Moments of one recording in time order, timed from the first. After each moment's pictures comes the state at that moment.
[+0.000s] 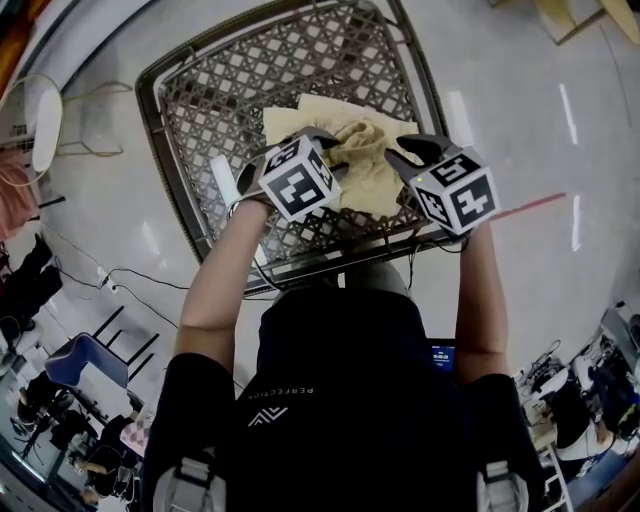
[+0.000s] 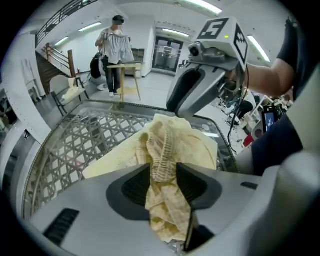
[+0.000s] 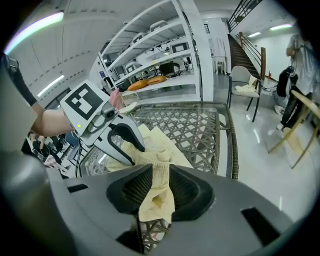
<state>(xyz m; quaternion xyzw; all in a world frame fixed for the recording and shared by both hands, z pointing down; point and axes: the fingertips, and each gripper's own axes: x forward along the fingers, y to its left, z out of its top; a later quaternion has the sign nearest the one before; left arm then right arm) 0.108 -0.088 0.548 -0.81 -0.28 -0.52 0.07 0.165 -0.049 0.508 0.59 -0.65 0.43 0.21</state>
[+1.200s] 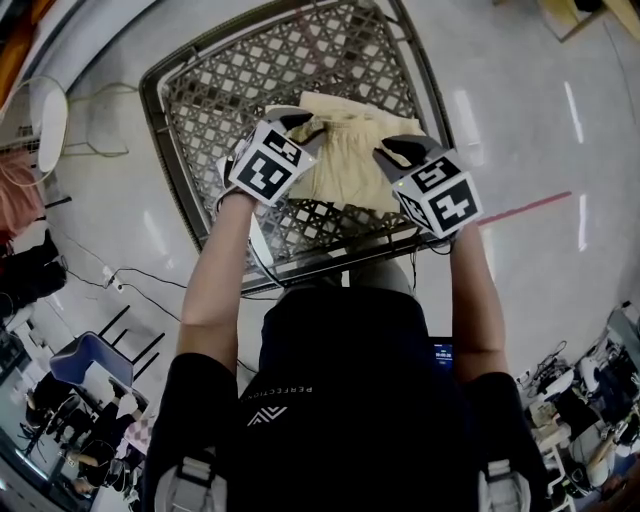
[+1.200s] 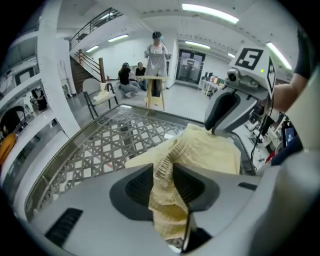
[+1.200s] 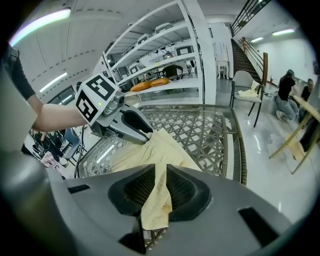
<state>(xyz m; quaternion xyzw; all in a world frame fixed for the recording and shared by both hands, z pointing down) 0.121 -0.158 0.537 -0.87 -0.14 -0.47 0.04 0.142 -0.061 0.512 0.59 -0.66 0.40 0.22</state>
